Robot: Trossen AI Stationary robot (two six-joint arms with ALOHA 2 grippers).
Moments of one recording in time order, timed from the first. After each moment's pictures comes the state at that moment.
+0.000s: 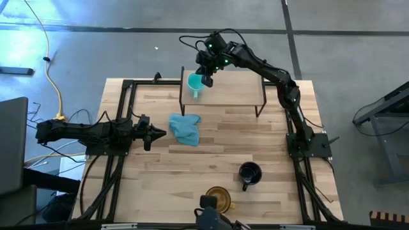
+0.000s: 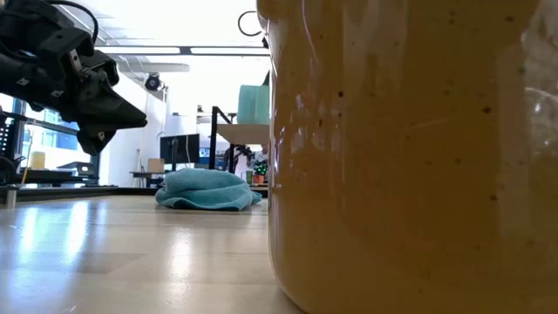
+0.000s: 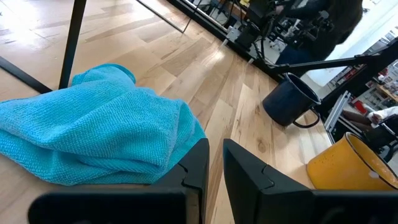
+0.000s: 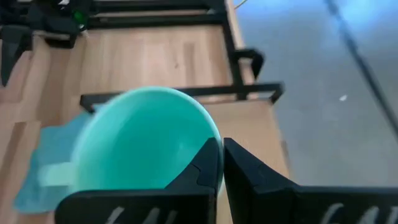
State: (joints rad) left arm 0.16 0.32 0.02 0.00 -0.07 -0.58; right arm -0.57 2.19 2.35 -0.92 -0.30 -0.38
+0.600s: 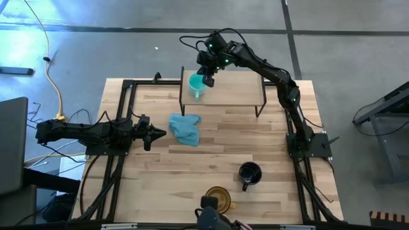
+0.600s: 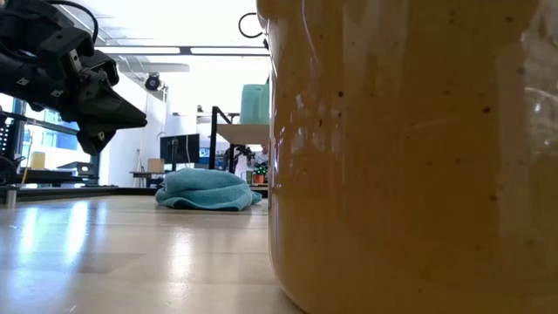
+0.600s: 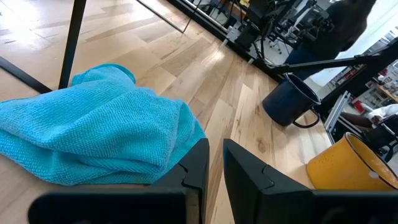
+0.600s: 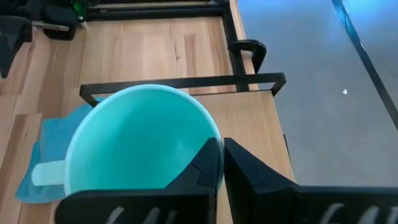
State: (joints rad) left arm 0.16 0.32 0.02 0.00 -0.07 -0.58; right arm -0.57 2.19 2.36 -0.96 -0.30 -0.39
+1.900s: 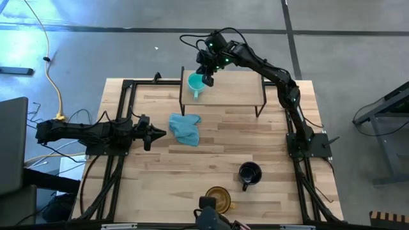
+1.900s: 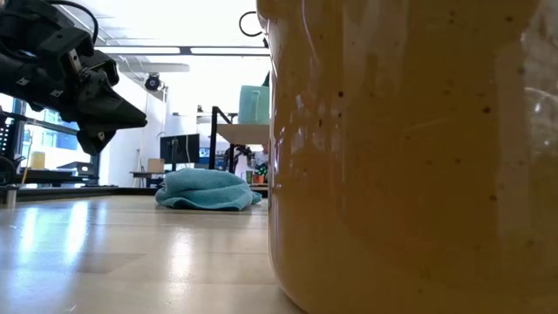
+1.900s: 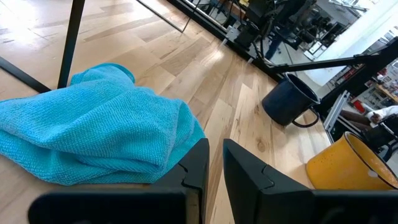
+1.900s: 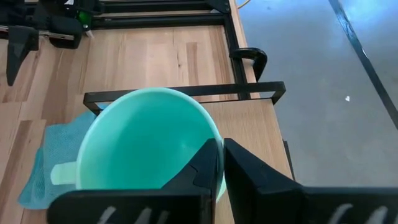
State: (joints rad) left arm 0.16 0.32 0.02 0.00 -0.07 -0.58; right arm -0.57 2.19 2.36 -0.94 -0.32 -0.39
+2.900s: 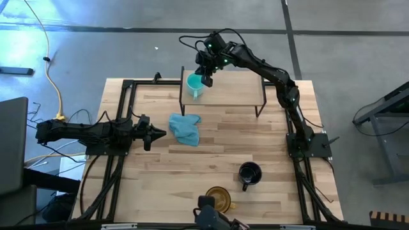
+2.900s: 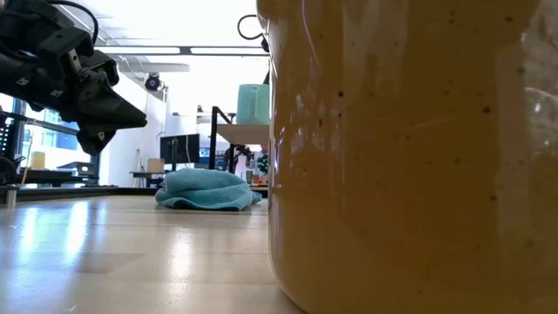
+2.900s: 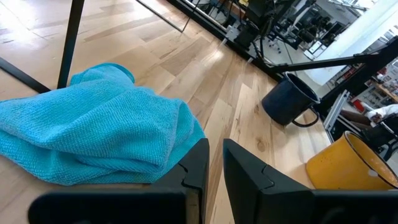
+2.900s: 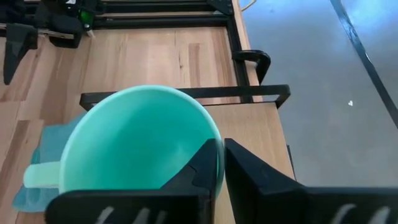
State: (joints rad) left arm 0.16 0.32 0.02 0.00 -0.07 -0.58; right arm -0.57 2.21 2.34 -0.91 -0.34 -0.40
